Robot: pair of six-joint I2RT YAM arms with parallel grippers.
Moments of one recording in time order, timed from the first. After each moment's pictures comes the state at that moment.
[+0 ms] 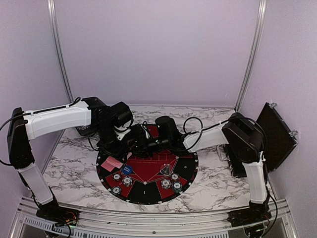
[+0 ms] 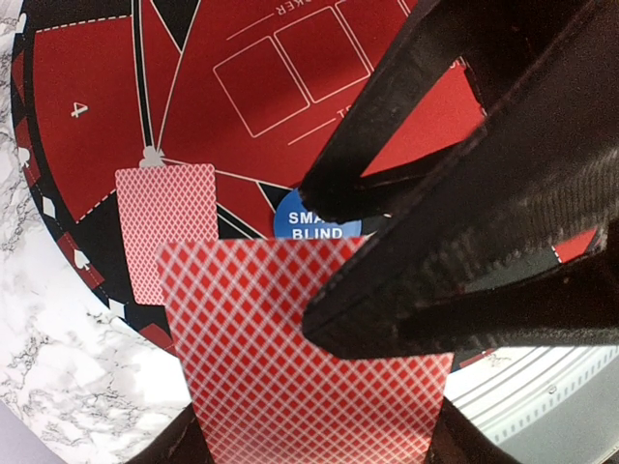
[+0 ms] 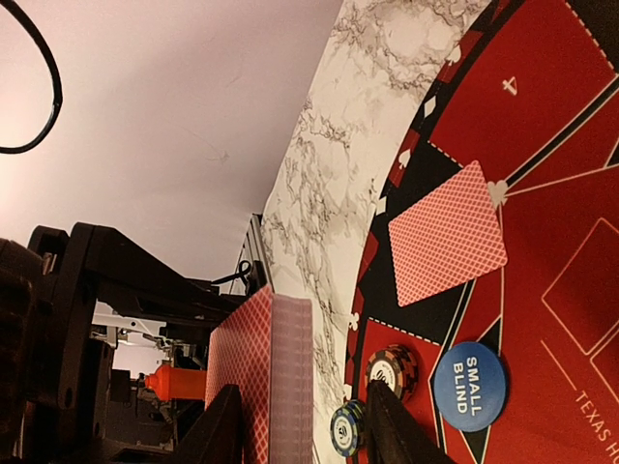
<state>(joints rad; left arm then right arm) -0.82 1.72 1.46 -1.17 0.03 -0.30 0.87 2.18 1.36 0.46 -0.76 0.99</state>
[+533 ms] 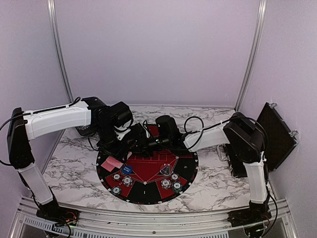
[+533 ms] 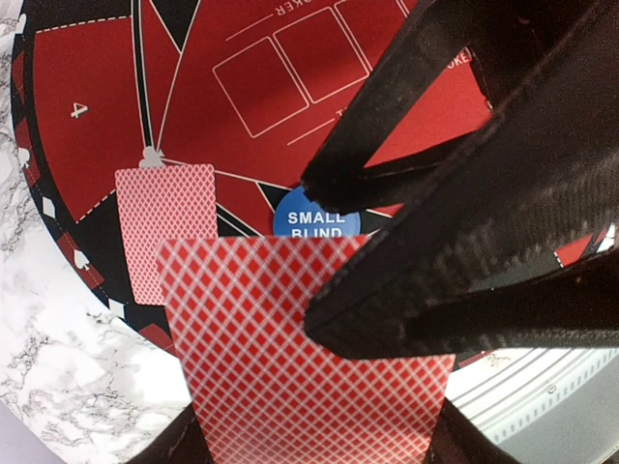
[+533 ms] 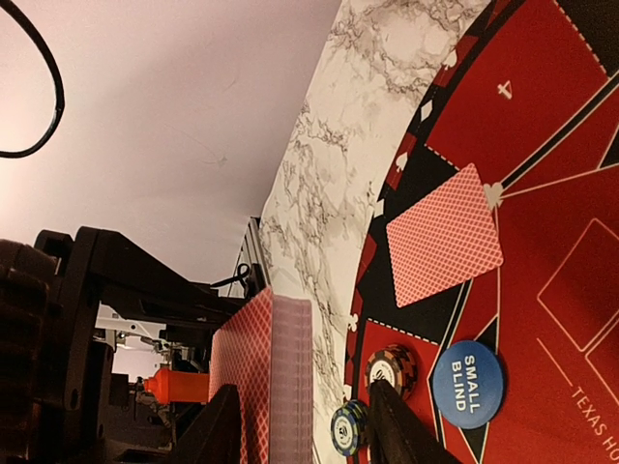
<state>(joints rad) -0.82 1.72 1.46 -1.17 0.03 -0.30 0.87 2.16 1.36 0.45 -0.75 0.99</state>
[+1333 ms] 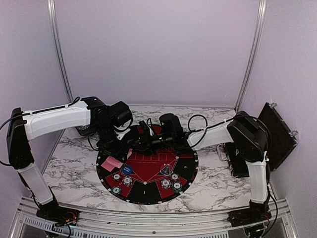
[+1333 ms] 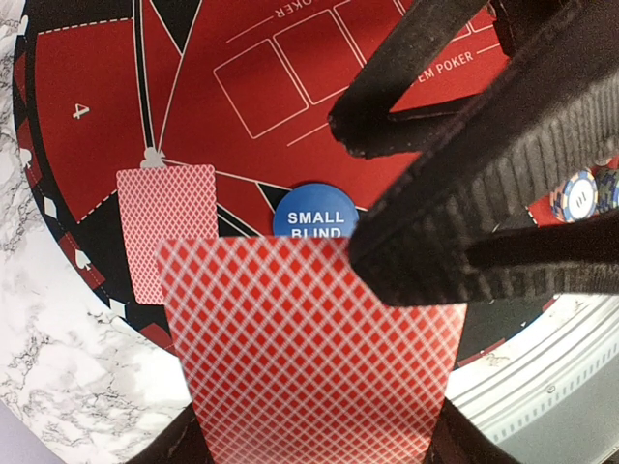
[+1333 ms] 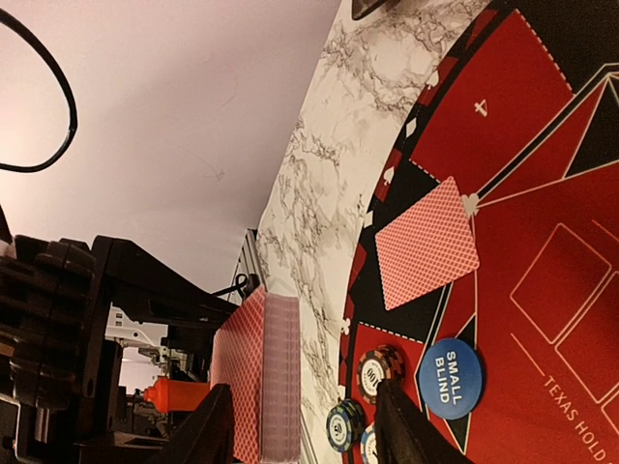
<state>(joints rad) -0.82 1.72 1.46 -1.17 0.03 -0.30 0.85 2.13 1.33 0.45 -0.74 0.99</state>
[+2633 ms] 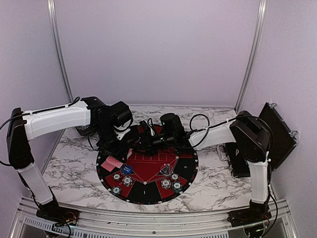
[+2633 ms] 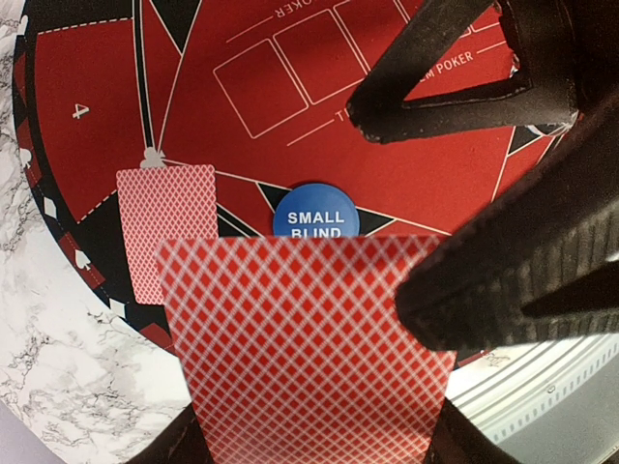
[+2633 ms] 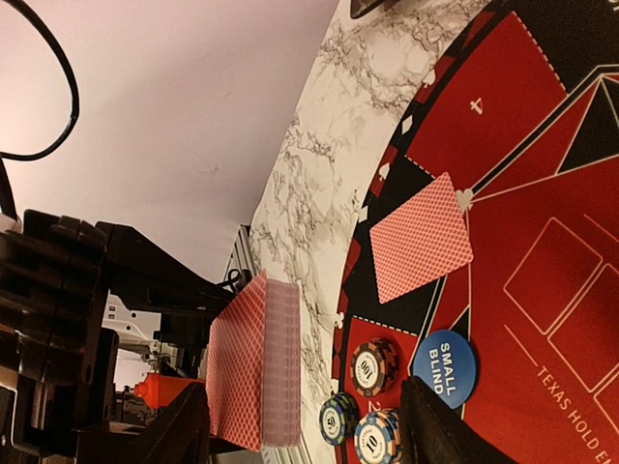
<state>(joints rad) -0.82 1.72 1.46 -1.17 0.03 -0.30 0.84 2.10 1.31 0.42 -0.73 0.95</state>
